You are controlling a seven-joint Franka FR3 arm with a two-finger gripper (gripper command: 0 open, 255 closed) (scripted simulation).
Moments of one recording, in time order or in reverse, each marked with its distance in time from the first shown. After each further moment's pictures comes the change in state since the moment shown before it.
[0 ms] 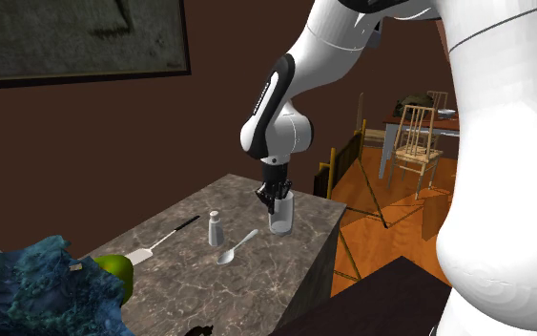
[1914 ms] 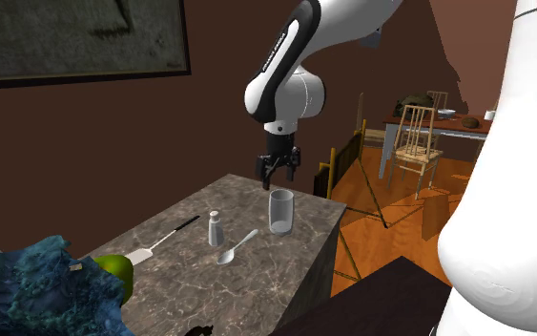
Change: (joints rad) arm 0.013 -0.282 -0.010 -0.117 -0.030 -0.140 0.031
